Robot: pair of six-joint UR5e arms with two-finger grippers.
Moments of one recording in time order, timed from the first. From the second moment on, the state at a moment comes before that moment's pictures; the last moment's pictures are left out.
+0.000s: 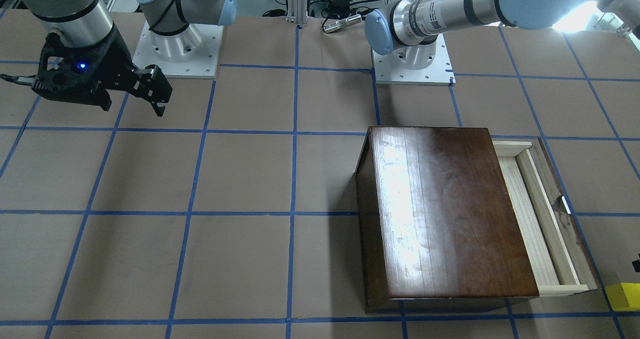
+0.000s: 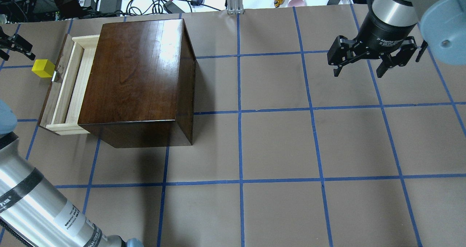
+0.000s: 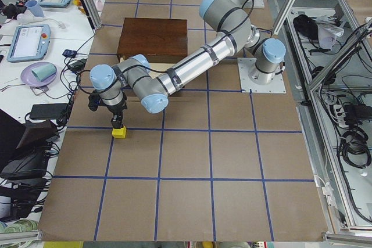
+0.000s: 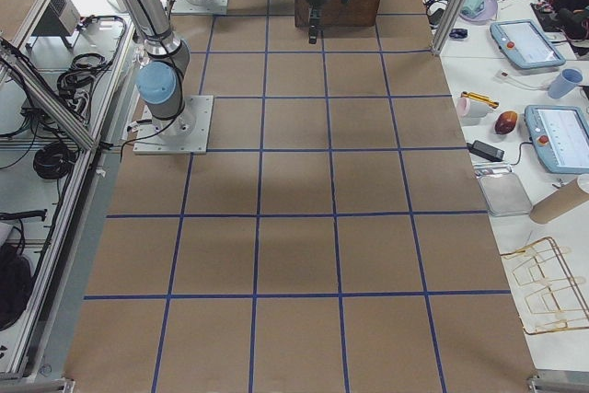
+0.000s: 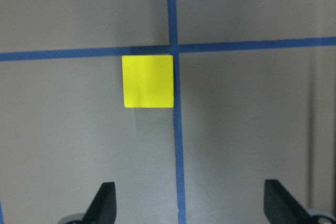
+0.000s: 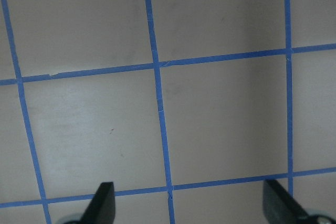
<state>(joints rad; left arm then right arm) -0.95 -2.37 -0.93 -1.38 1.58 0.66 1.52 -1.59 1.63 -1.60 -1.59 0.04</state>
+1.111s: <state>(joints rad) -0.95 -2.51 -0.86 -1.31 1.57 0.72 1.52 -1.59 1.63 -1.60 -1.59 0.04</state>
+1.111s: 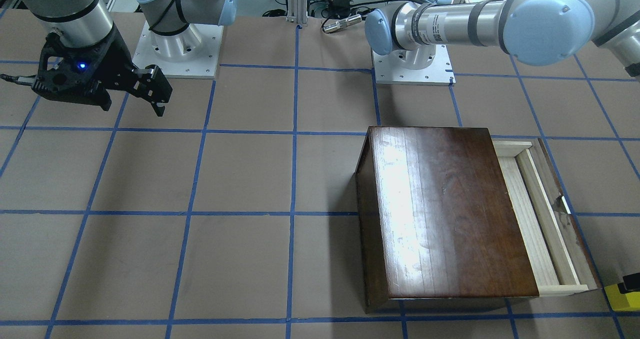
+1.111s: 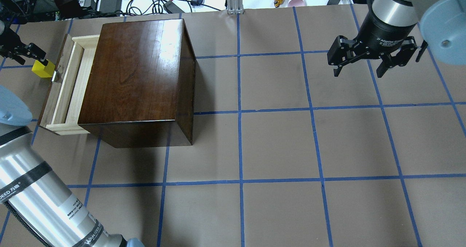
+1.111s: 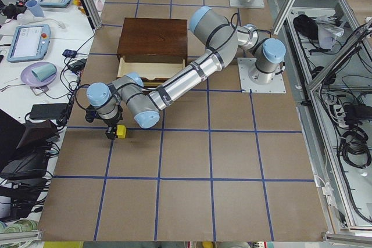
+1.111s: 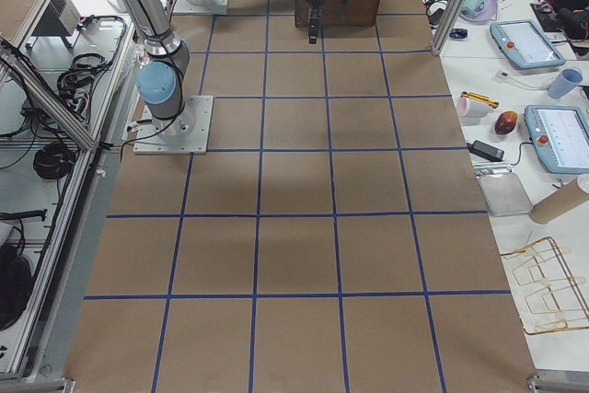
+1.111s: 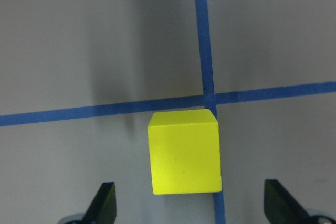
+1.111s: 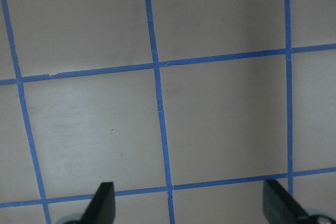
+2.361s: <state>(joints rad) -0.95 -2.54 -0.86 -1.30 1.57 0.72 1.52 -1.59 1.63 -1.60 -1.59 0.04</state>
